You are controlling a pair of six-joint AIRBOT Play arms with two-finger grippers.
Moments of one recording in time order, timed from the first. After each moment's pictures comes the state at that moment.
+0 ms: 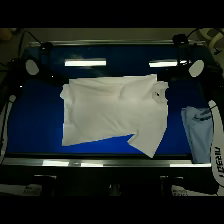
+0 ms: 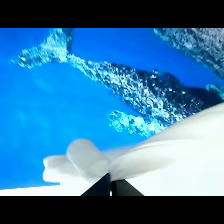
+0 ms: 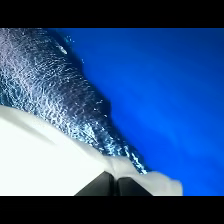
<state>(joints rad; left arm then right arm) -0.16 -1.57 1.62 1.51 -1.10 -1.63 0.03 -1.46 1.49 -1.33 0.87 1.27</state>
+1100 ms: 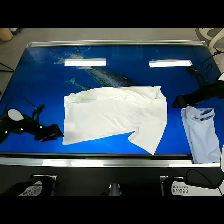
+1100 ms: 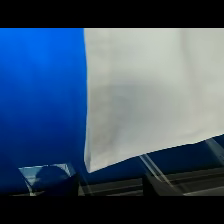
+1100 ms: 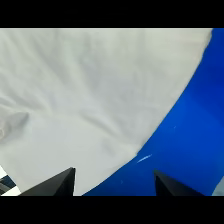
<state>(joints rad) 0.15 -1.14 0.71 1.13 -1.30 -1.48 -0.30 -1.49 1.46 -1.16 1.52 0.92</state>
